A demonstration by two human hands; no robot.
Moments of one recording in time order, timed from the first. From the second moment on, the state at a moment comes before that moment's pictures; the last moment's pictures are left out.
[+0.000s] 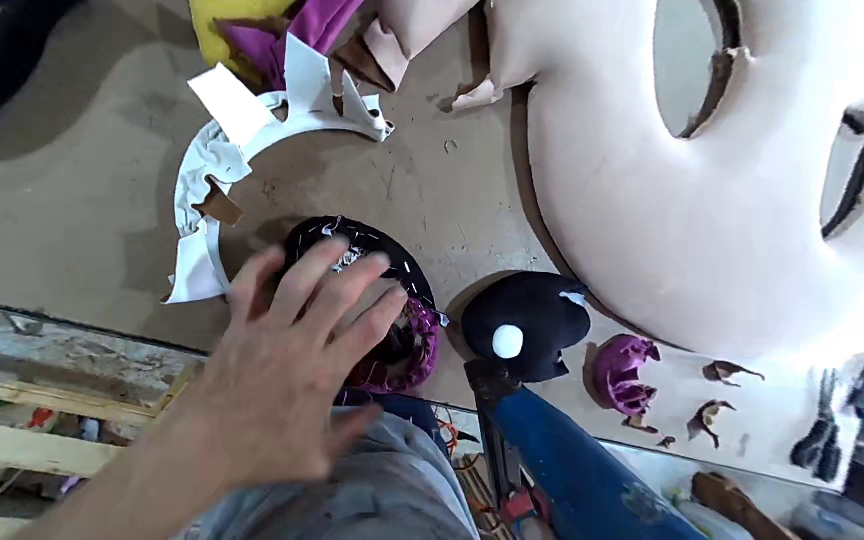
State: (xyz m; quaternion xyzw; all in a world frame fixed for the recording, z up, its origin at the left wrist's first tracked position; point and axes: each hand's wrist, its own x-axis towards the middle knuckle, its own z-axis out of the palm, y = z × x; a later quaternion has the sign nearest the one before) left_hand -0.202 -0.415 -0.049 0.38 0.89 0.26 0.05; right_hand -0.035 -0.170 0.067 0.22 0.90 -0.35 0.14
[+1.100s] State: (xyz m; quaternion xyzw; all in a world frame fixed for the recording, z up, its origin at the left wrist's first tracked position) left_hand -0.244 -0.363 -0.089 0.22 0.94 0.25 -0.01; right_hand -0.157 -0.154 0.058 0.04 0.95 -0.24 0.20
